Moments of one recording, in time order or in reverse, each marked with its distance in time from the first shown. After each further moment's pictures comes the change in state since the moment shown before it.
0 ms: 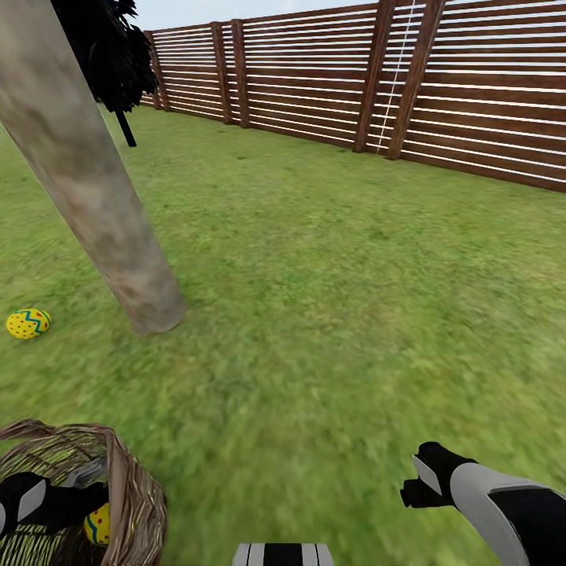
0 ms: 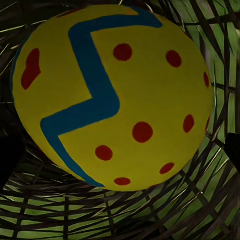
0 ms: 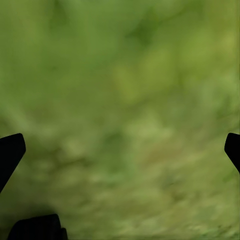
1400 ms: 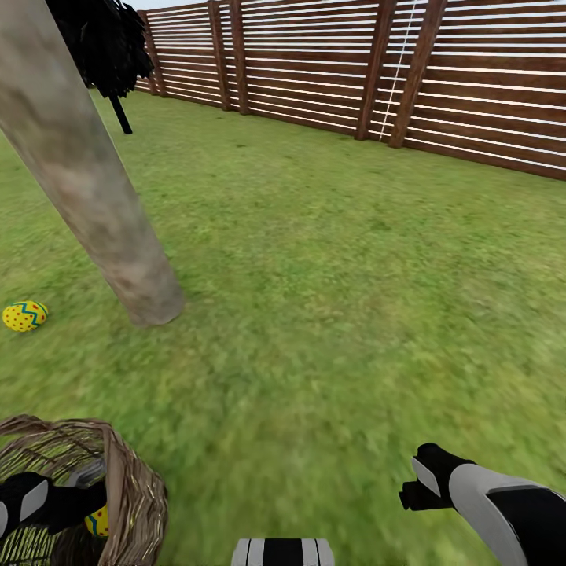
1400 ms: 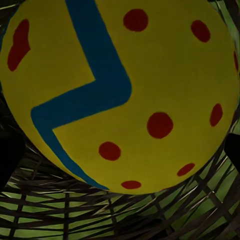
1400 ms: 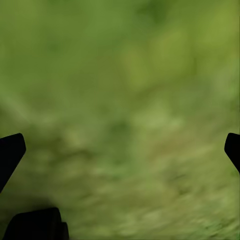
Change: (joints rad) left arm 0.000 -0.006 -0.001 0.001 0.000 -0.001 0.000; right arm 0.000 0.006 0.001 0.012 0.000 -0.001 0.000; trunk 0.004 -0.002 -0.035
